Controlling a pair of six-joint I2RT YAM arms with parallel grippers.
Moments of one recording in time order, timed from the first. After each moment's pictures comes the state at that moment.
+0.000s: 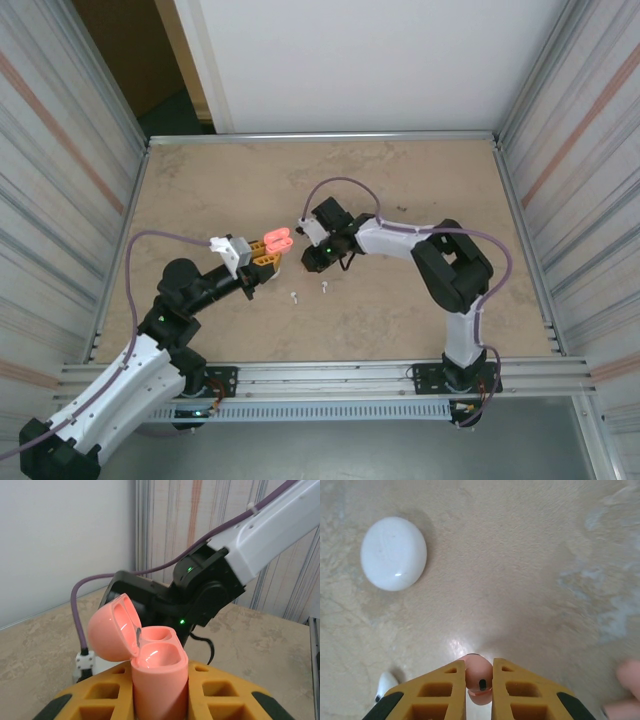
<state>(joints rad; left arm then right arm) -0.55 0.58 0.38 0.20 0.43 -0.03 0.75 1.91 1.23 -0.36 -0.34 0.09</state>
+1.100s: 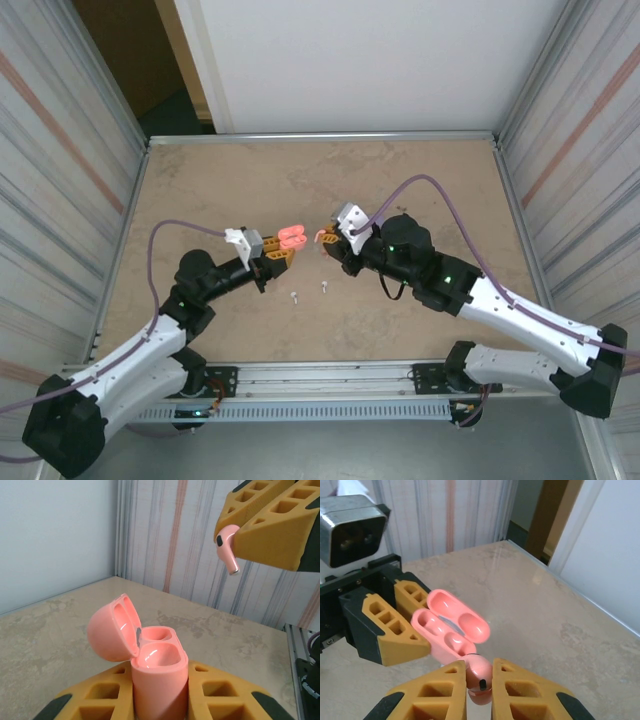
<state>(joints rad) -0.55 0.83 0.35 0.52 0.53 -0.12 0.99 1.04 0.97 -0.19 0.05 -0.12</state>
